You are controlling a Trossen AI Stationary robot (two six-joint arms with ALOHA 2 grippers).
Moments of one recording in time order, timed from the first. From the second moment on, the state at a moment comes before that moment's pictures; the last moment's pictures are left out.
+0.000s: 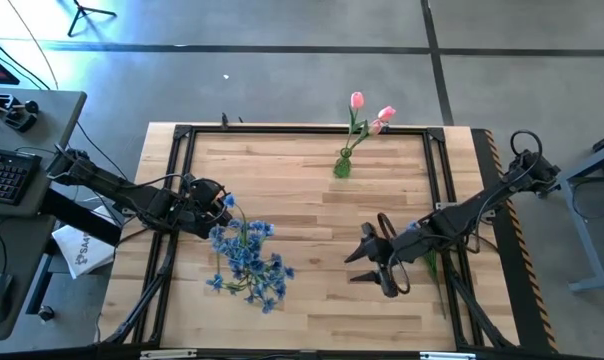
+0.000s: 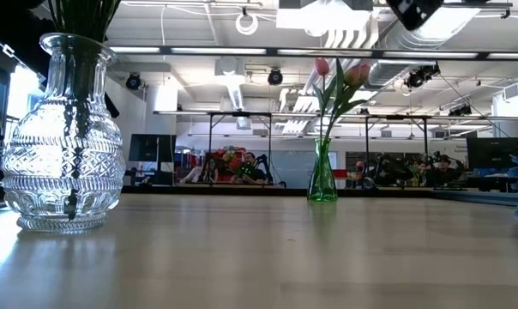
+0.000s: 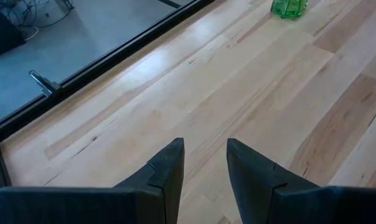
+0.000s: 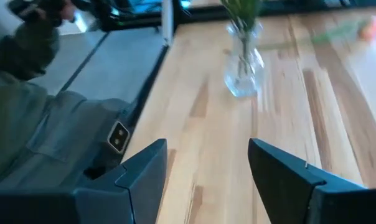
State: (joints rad) left arm -0.36 0.89 0.55 -0.81 -0.93 -0.89; right arm 0.52 1.23 0.84 -0.11 0.16 0.33
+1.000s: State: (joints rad) left arm -0.36 0.89 0.55 -0.81 -0.93 -0.89; right arm 0.58 1.23 0.84 -0.99 0.18 1.43
